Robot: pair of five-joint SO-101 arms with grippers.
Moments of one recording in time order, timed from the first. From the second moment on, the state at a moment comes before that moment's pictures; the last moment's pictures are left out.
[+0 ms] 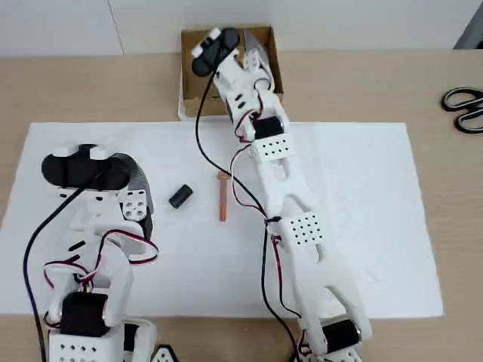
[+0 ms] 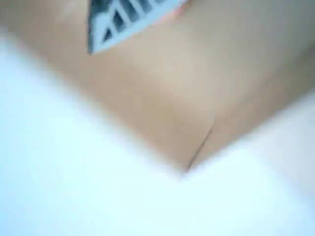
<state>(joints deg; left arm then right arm) 0.2 -79.3 62.1 49.0 5.3 -20.3 84.3 -92.4 21.9 27.7</state>
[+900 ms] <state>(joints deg) 0.2 -79.3 62.0 48.9 5.3 -20.4 25.9 -94.8 77.5 0.1</state>
